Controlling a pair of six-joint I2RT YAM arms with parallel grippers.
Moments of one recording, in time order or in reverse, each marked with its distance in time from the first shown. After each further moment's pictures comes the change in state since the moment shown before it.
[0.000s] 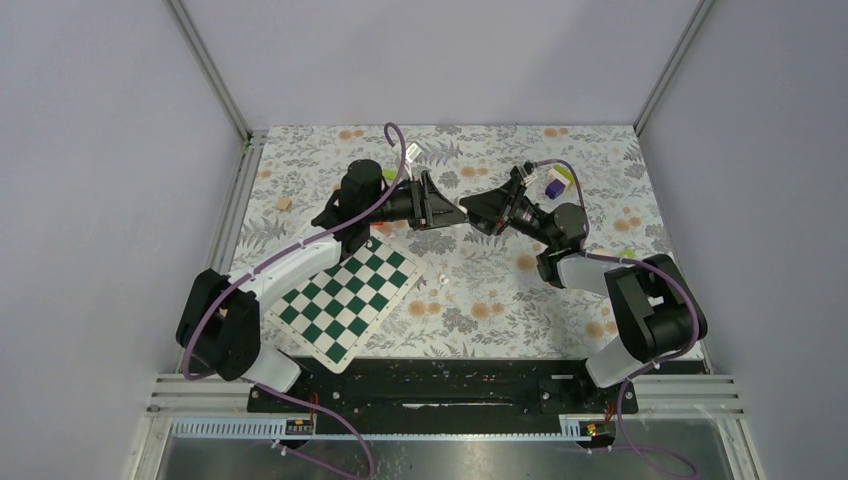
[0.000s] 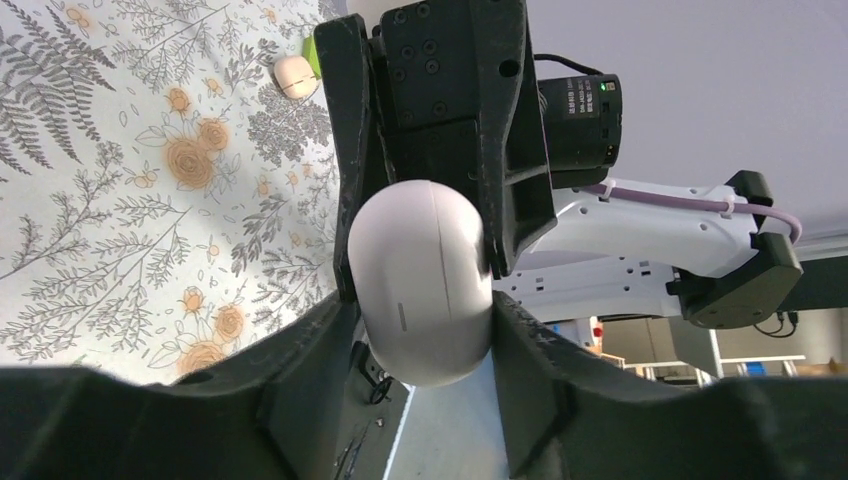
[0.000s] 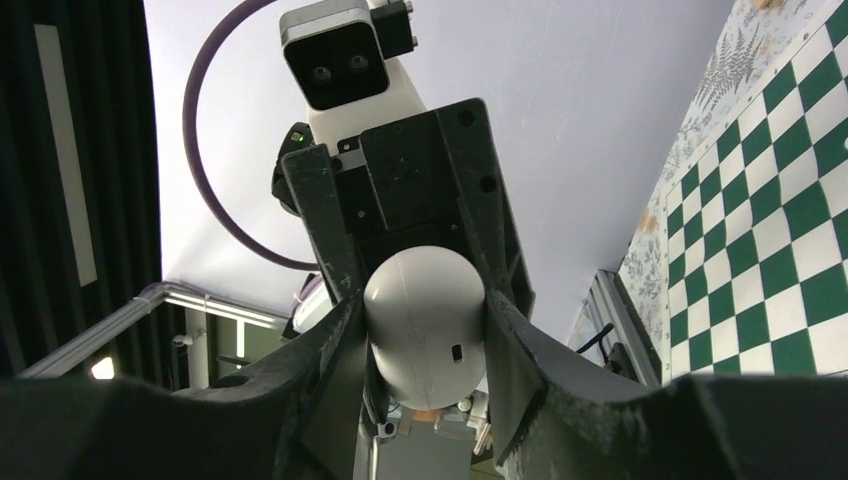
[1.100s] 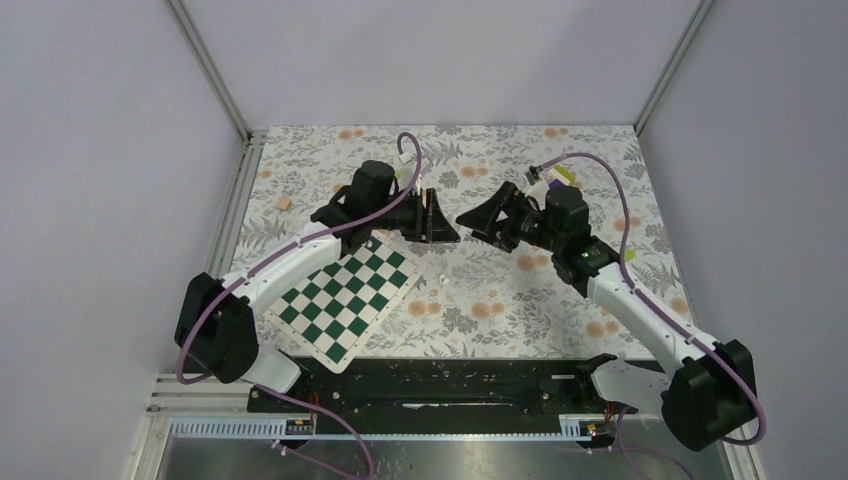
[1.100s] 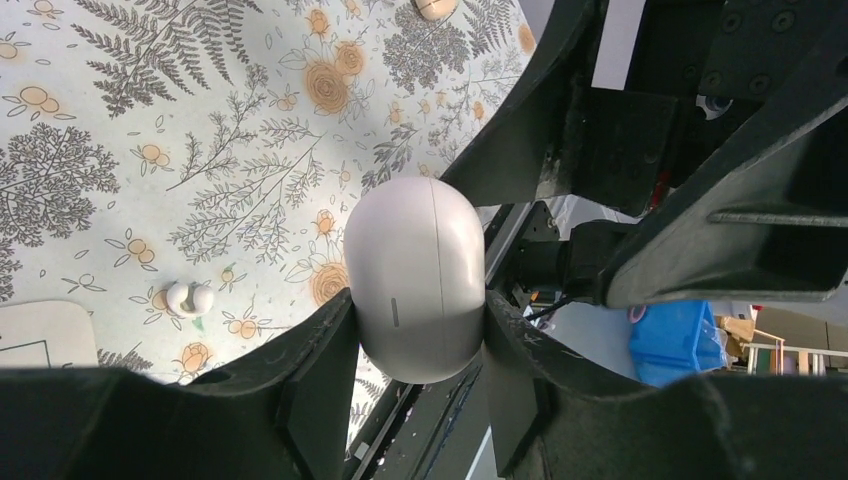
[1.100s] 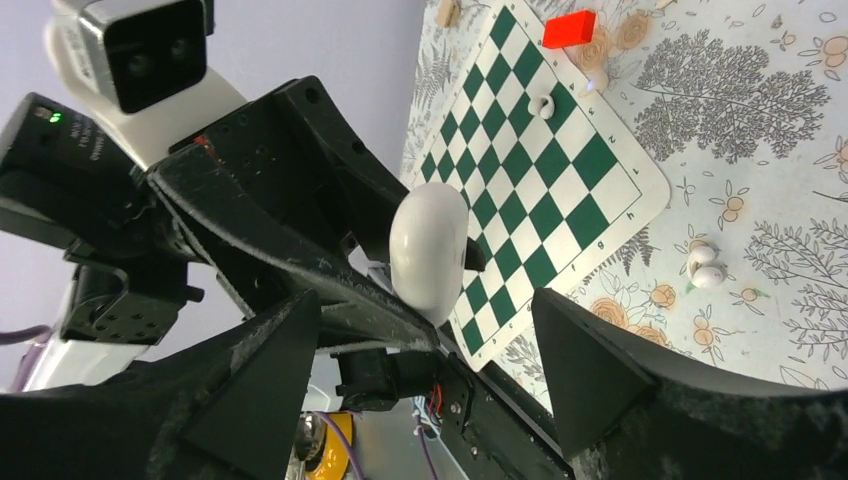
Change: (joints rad) left arm -0.027 -0.012 0.089 -0.431 -0.125 0.357; right arm 0.084 -0.470 0.156 -1.258 0.301 -0.677
